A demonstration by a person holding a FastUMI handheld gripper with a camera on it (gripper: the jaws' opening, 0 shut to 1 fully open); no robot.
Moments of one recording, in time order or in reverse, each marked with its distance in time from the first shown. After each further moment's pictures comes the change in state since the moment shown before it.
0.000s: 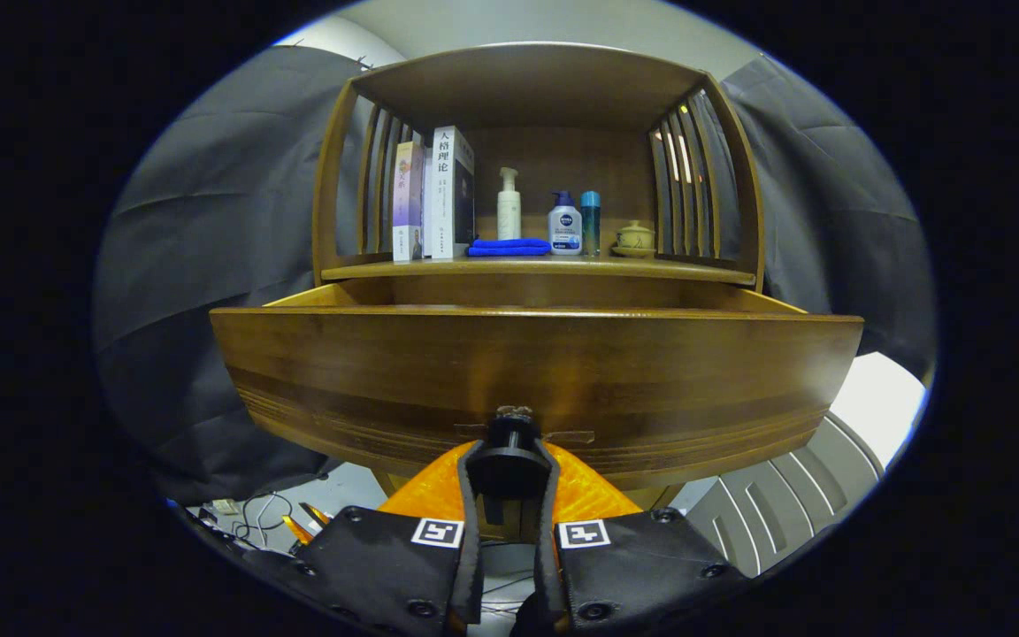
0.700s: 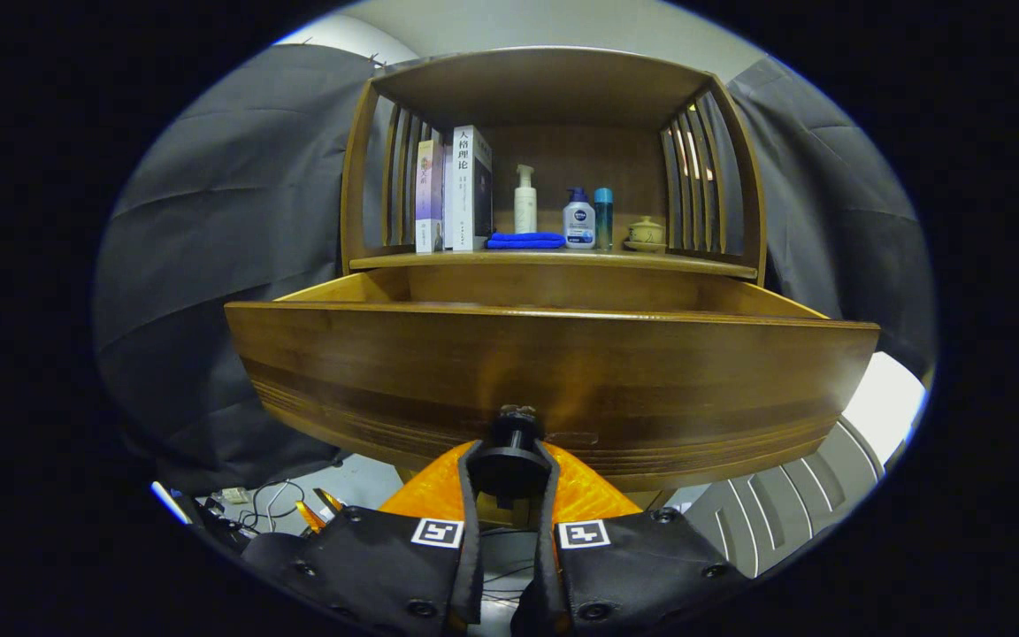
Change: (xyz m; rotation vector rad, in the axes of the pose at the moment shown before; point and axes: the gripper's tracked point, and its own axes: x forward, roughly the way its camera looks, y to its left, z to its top) arm -0.027 0.008 -0.012 -0.001 0.030 0.056
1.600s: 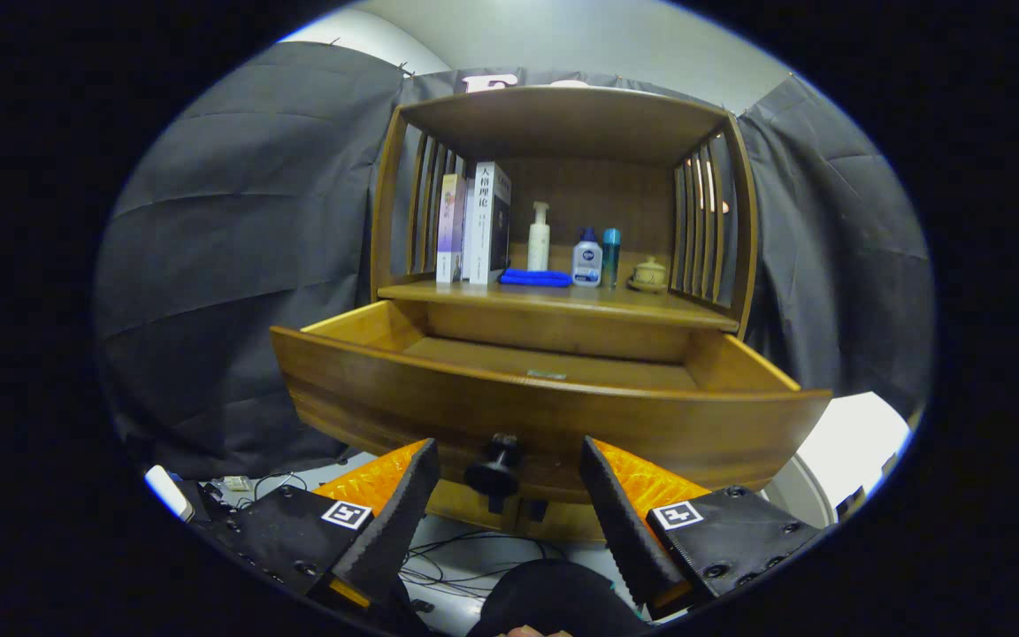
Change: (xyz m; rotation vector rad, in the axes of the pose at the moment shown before) arm -0.058 -0.021 0.062 -0.077 -0.071 0.027
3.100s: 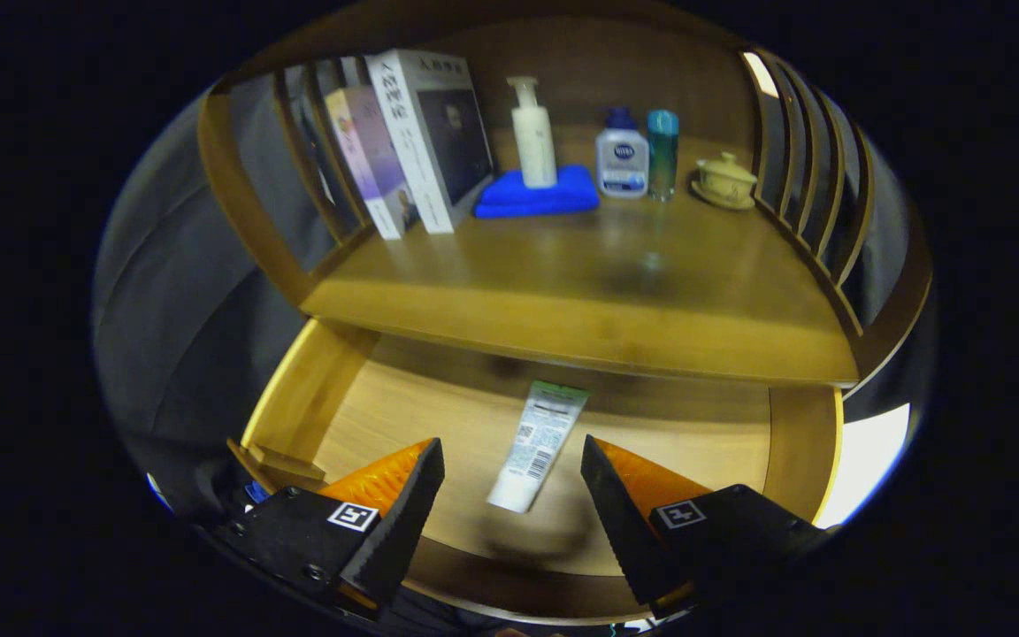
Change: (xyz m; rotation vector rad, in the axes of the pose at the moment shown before) arm 0.169 -0.018 0.044 0.166 0.713 0.174
